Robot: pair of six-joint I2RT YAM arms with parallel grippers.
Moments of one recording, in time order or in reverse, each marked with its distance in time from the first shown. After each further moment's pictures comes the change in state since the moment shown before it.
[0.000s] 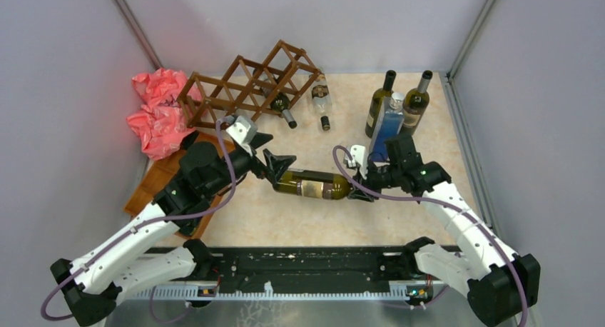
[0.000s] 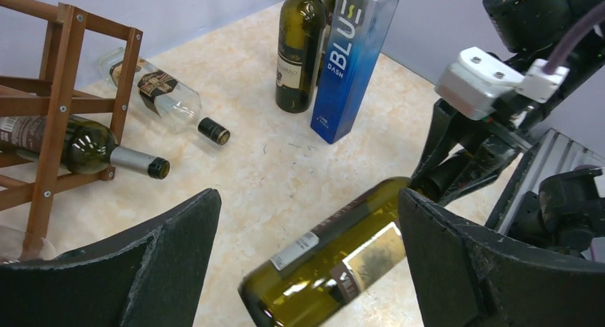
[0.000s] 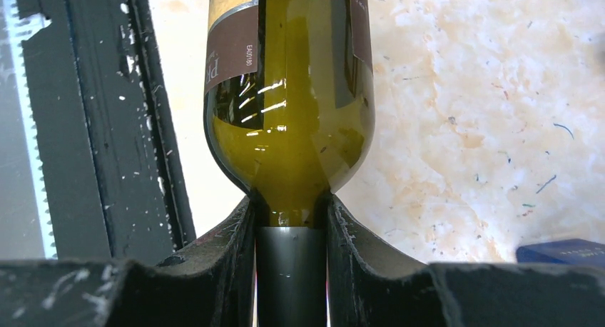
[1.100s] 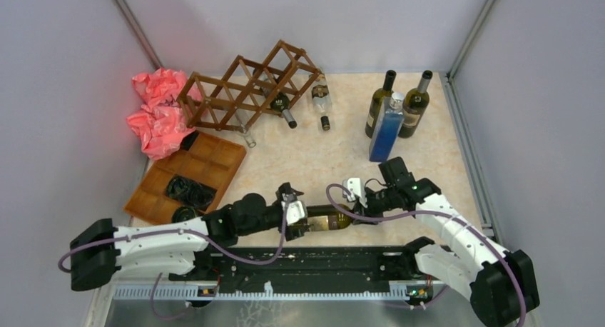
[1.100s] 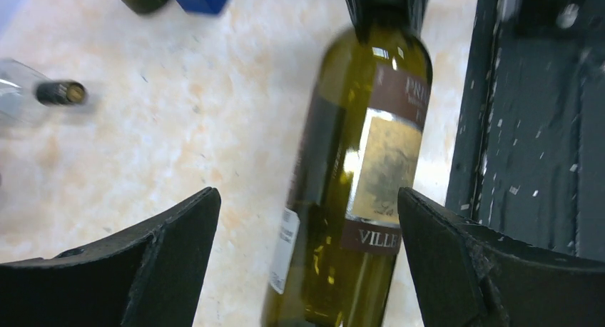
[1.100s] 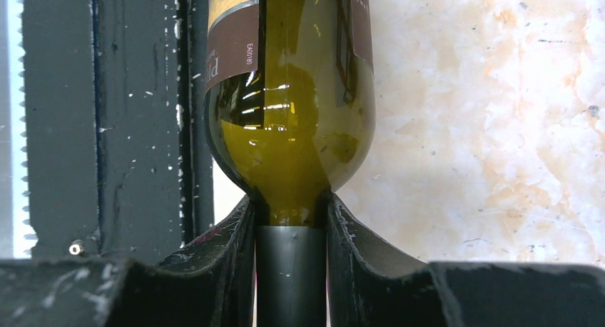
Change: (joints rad) left arm -0.372 0.204 -0.492 0.391 -0.031 0.410; right arm 0.035 -0.016 -0.244 0.019 -0.018 -0.244
